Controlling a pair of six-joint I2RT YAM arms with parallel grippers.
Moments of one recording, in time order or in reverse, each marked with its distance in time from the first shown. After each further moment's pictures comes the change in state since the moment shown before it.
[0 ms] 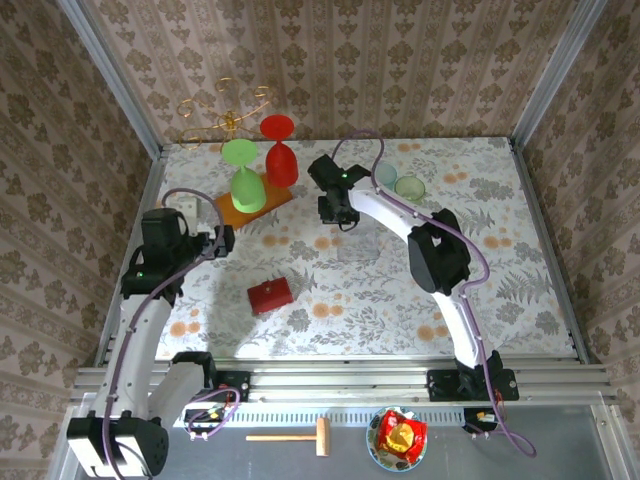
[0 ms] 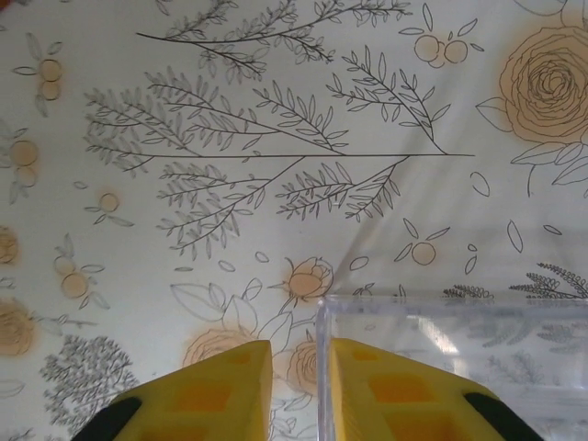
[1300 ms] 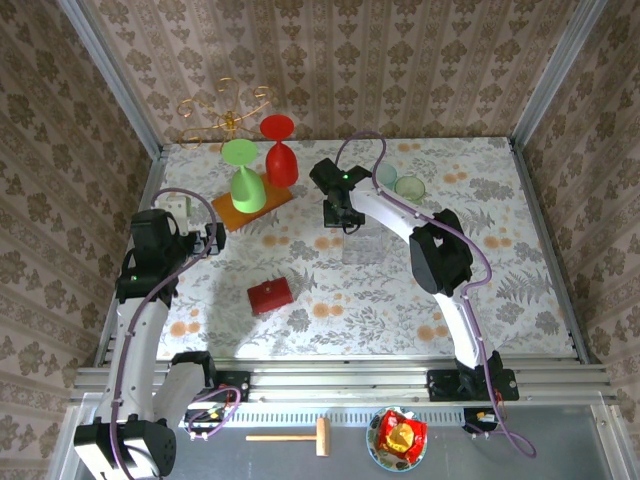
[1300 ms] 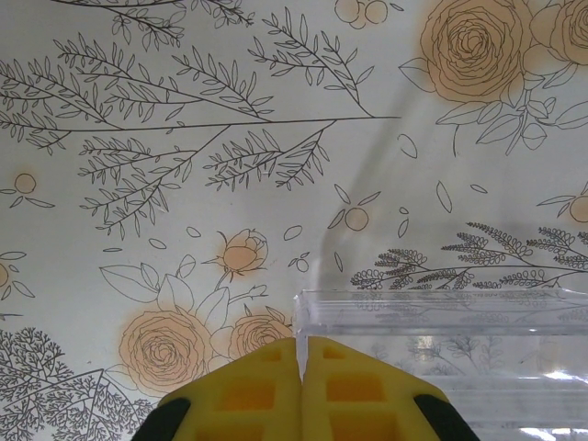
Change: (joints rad) left arm 0.101 -0.025 0.001 0.021 0.018 0.036; right arm 0.000 -0.003 -0.016 -0.068 0.069 0.023
